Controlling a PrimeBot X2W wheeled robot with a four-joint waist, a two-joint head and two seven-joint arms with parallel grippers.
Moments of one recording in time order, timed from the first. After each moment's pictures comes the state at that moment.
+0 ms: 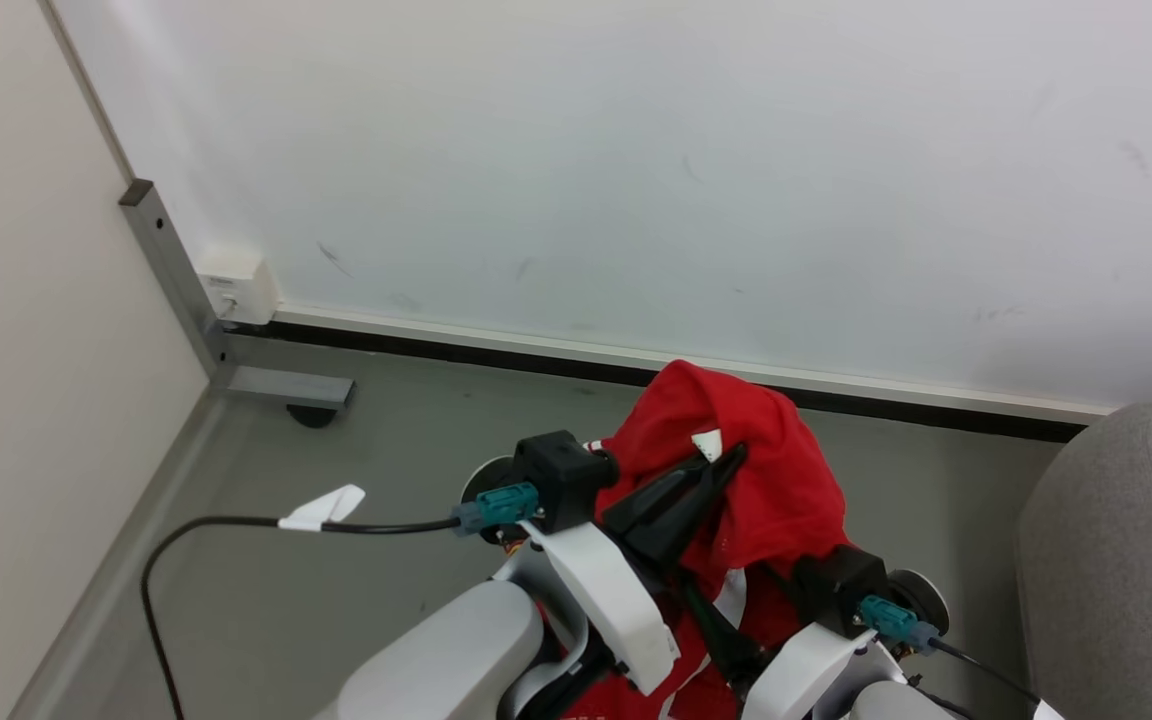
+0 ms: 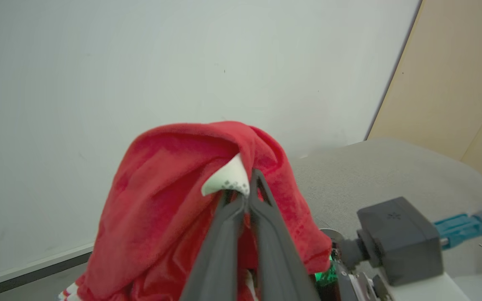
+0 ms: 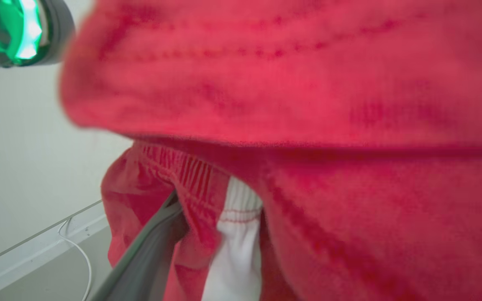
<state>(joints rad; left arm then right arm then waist) -0.66 0.16 -0.93 0.35 -0.69 -0.11 -0.22 -0.46 -0.05 0.69 0.67 0.49 0.13 -0.26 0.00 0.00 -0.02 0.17</state>
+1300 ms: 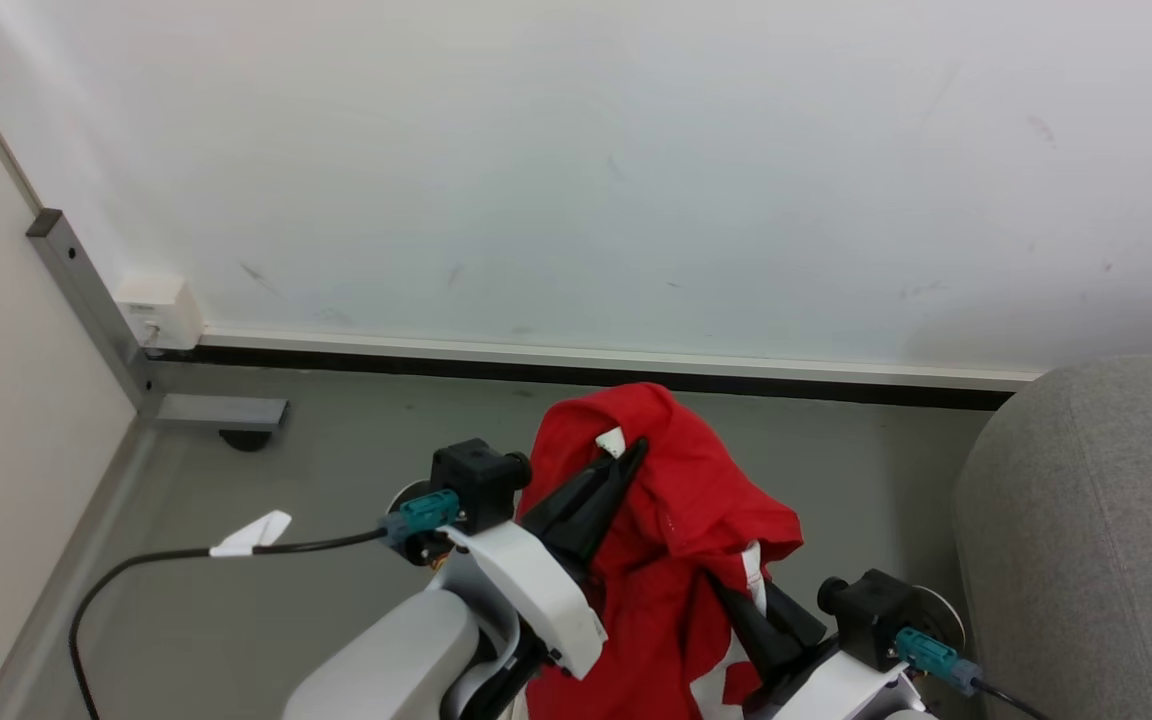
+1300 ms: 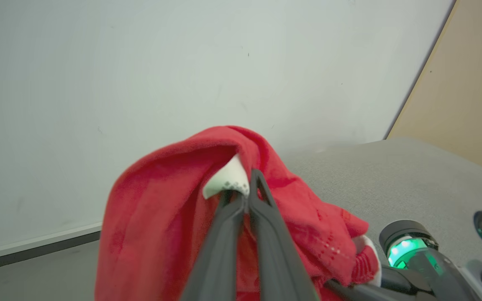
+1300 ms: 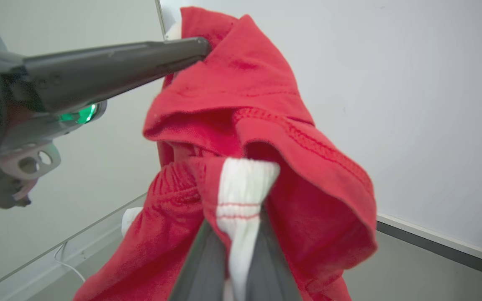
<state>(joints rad) -0.62 0.20 -0.88 0.44 -0.72 -0.08 -0.25 -0.37 -0.10 0.68 0.48 0.51 0.13 -0.26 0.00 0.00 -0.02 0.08</state>
